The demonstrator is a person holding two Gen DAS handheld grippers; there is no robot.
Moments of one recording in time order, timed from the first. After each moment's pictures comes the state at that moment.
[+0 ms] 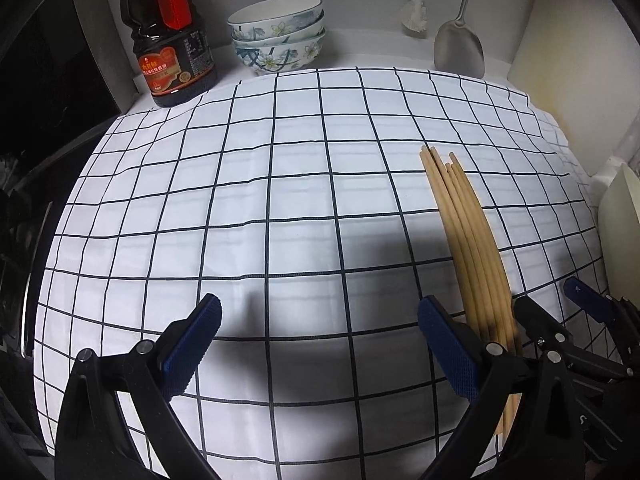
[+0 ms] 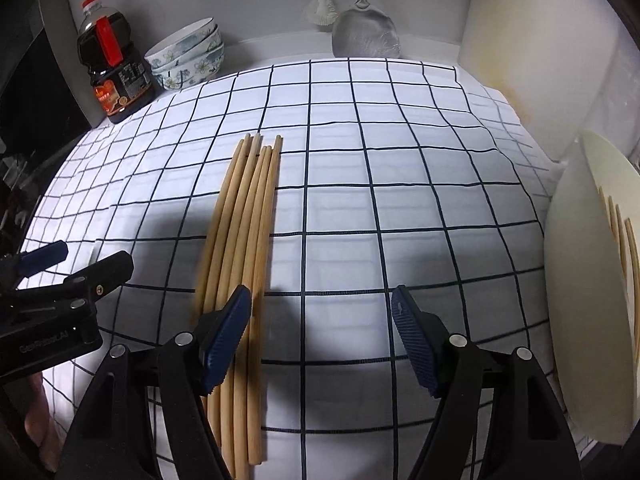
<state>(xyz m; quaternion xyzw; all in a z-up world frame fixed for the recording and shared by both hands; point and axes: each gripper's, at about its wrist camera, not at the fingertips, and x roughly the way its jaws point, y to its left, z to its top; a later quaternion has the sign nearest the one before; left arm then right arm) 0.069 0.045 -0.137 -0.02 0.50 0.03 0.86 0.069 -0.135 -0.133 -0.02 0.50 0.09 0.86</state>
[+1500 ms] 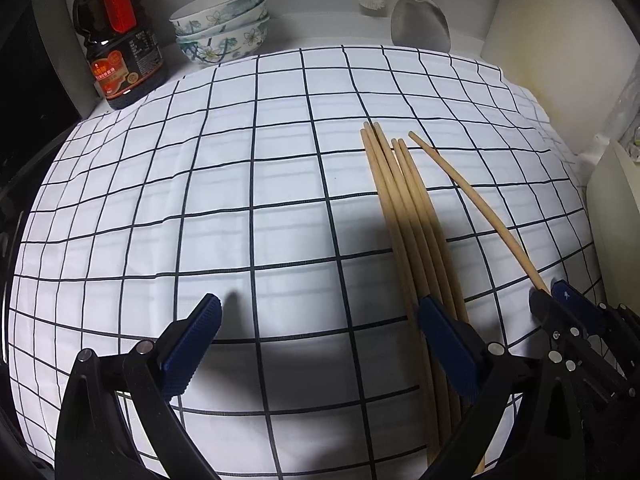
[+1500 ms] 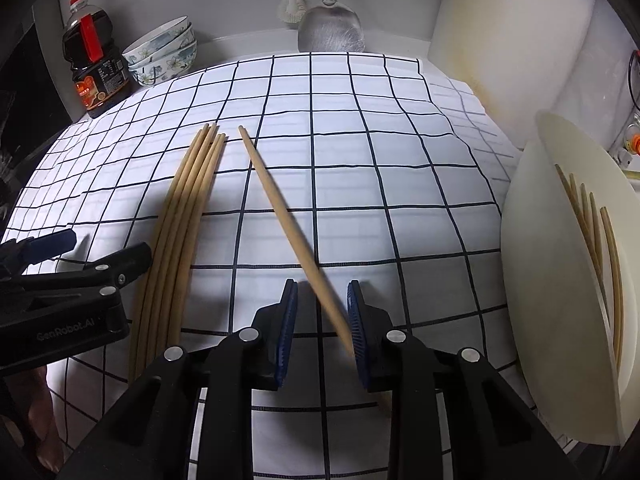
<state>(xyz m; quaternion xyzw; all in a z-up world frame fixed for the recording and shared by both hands) 0.084 0.004 -0.157 -0.01 0.52 -0.01 0.86 0.059 -0.165 -0.136 -0.03 0.50 0.06 0.87</state>
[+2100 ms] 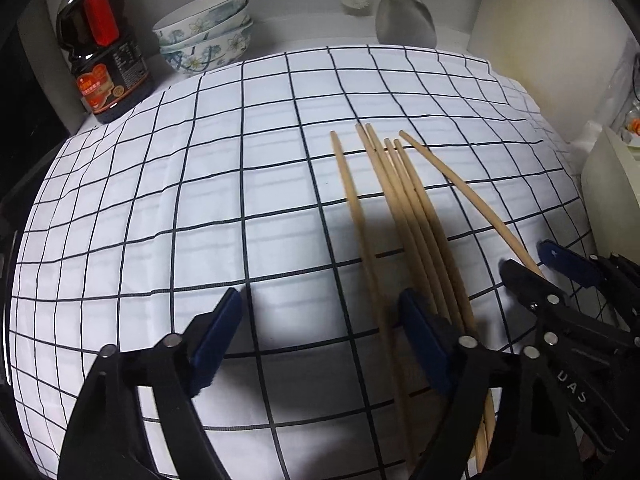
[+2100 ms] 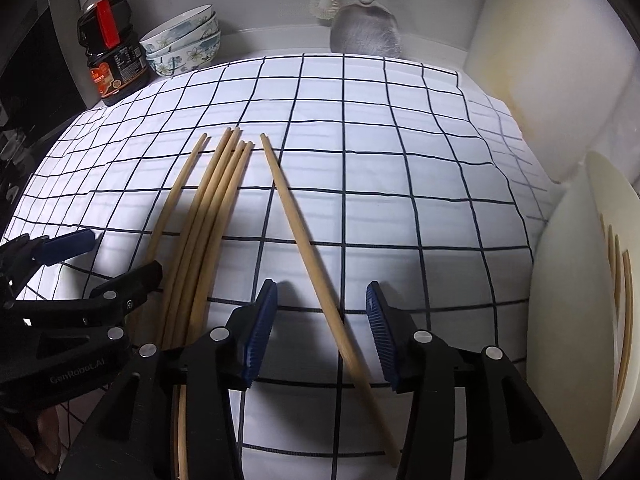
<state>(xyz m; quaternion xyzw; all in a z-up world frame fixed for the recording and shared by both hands) 0.085 0.000 -0.155 0.01 0.51 -0.03 0.86 0.087 -0.151 -0.138 -0.06 0.50 0.10 0.85</state>
